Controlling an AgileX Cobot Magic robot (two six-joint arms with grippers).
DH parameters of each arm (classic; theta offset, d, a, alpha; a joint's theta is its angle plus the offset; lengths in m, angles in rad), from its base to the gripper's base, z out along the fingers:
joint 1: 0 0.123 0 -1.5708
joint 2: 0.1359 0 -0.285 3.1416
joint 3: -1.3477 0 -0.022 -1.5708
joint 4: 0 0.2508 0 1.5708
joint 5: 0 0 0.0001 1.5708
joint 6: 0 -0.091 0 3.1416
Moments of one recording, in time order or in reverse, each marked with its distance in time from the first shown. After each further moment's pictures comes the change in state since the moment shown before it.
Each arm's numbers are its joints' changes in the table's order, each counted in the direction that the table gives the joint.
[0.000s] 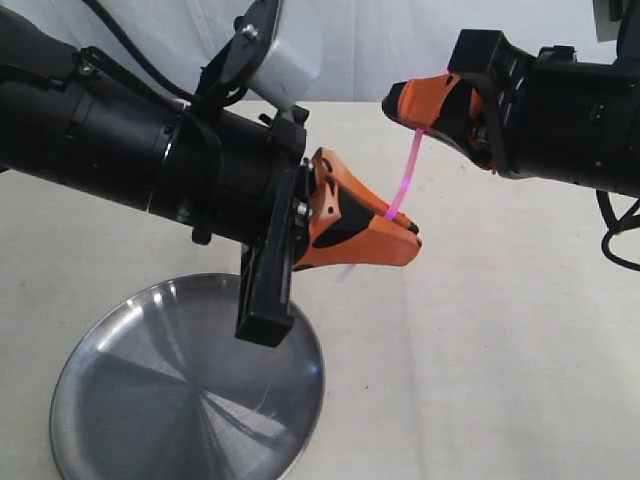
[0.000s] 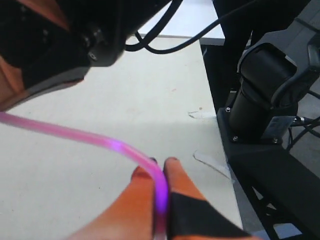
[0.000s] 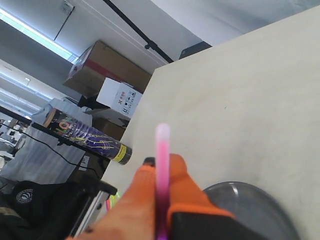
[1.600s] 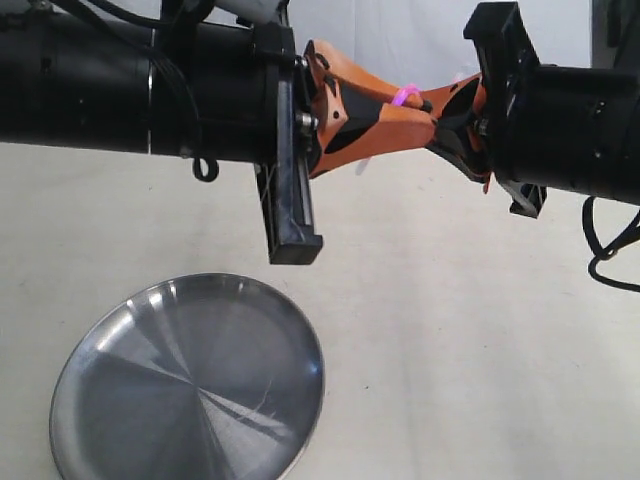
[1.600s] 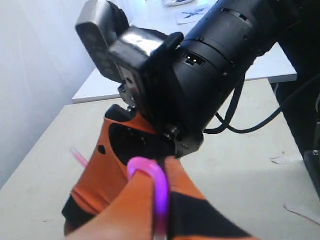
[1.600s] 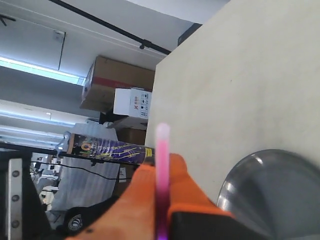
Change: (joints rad) left arm -0.004 -0.052 0.011 -0.242 0.204 -0.337; right arm -0.004 0.005 -0.004 -0.017 -0.007 -0.344
